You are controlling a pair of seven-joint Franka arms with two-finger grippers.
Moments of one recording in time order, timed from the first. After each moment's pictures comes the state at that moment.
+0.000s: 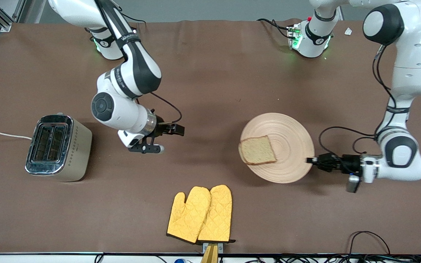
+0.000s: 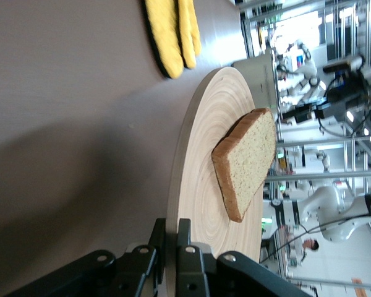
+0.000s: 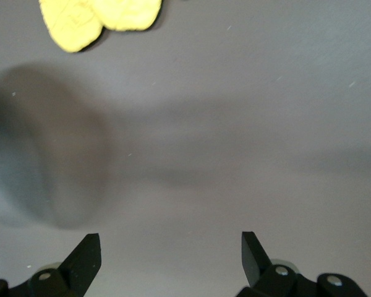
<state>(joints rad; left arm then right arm) 0.19 0.91 -0.15 -1.38 -0.97 1.63 0.92 0.56 0.43 -0.13 -1.67 0.46 2.09 0.31</state>
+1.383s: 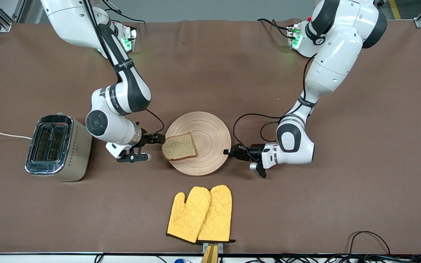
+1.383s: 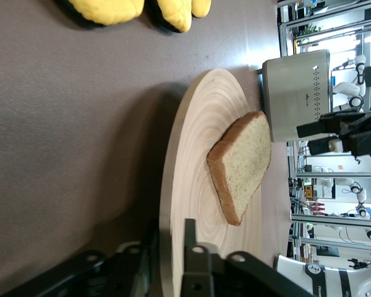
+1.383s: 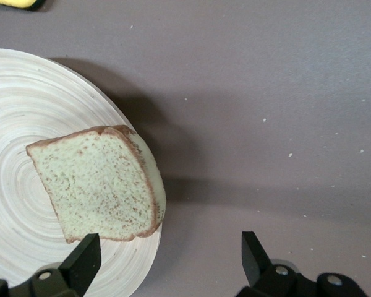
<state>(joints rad) -0.28 0.93 -0.17 -1.53 -1.36 2.16 0.90 0.50 0.49 -0.12 -1.80 0.36 2.21 0.12</state>
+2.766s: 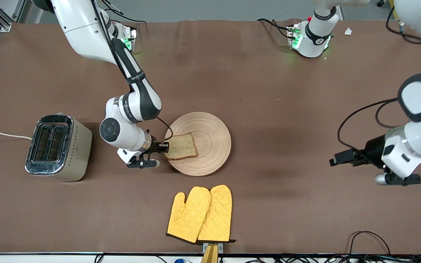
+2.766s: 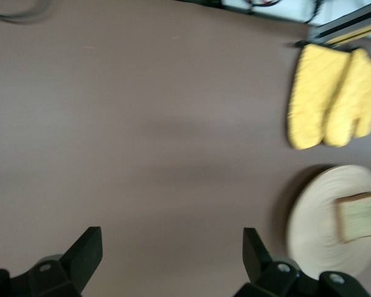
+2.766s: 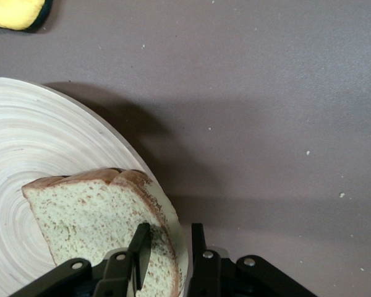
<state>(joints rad) -0.13 0.40 0.08 -1.37 -0.29 1.83 -0.01 0.52 0.60 -0.12 -1.74 0.43 2.31 0.12</state>
